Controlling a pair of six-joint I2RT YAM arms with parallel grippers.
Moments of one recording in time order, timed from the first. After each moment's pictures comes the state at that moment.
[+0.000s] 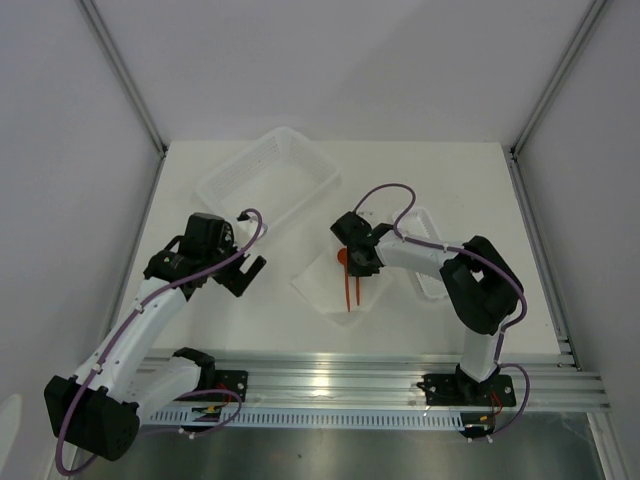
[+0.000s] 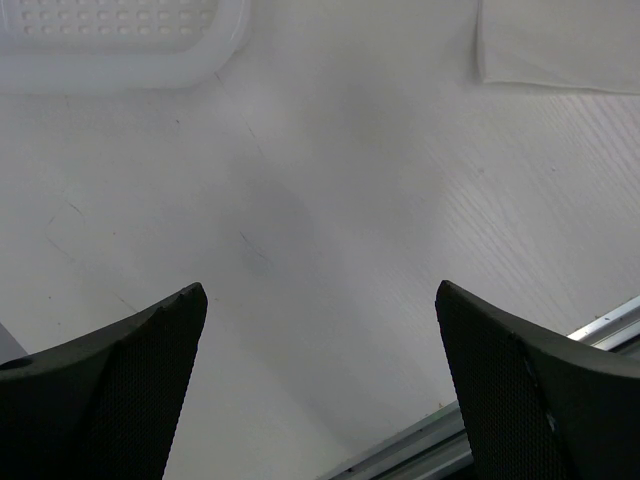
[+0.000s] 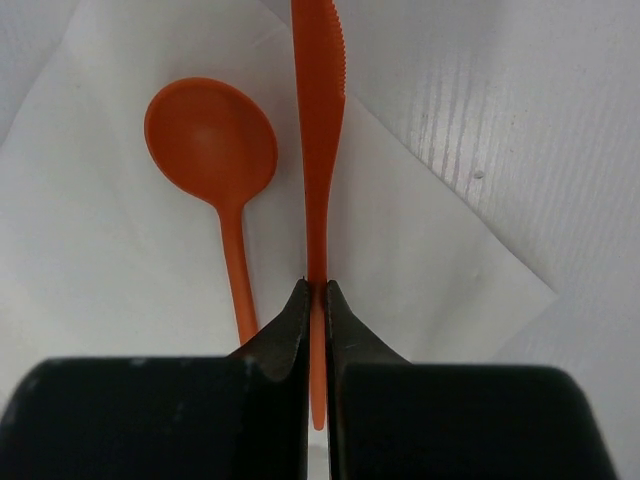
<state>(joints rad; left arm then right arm) -0.31 0.97 0.86 -0.79 0.08 0.42 0.77 1.85 1.21 -0.55 0.27 0.71</state>
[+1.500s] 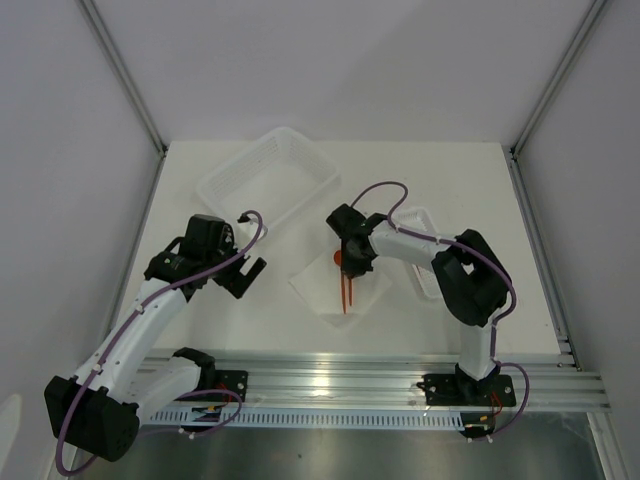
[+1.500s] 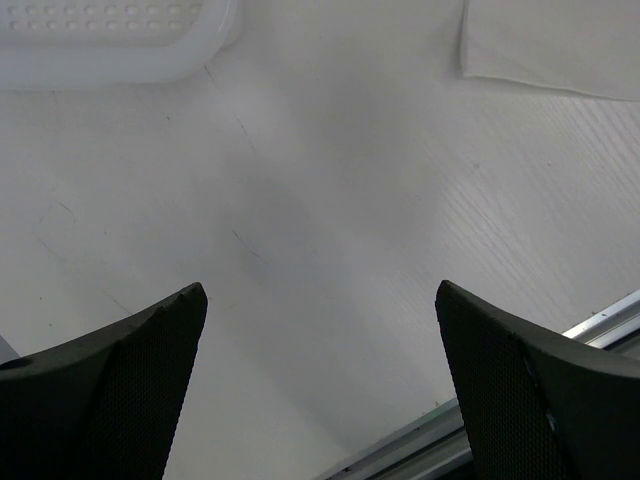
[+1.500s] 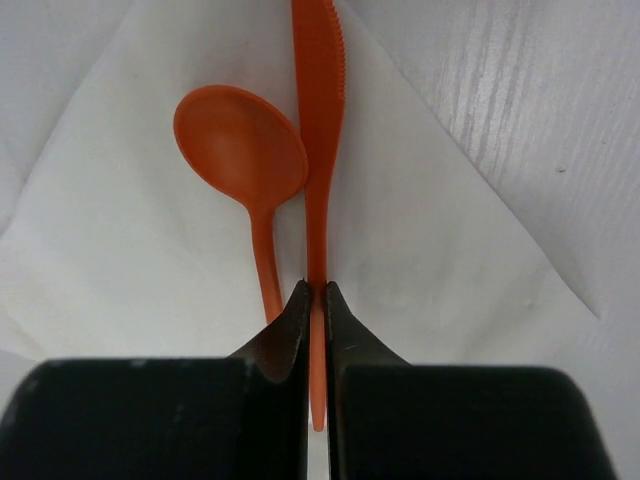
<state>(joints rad) -0.31 0.97 0.85 -0.79 0.09 0.42 0.75 1.93 1.33 -0.66 0.14 0.72</state>
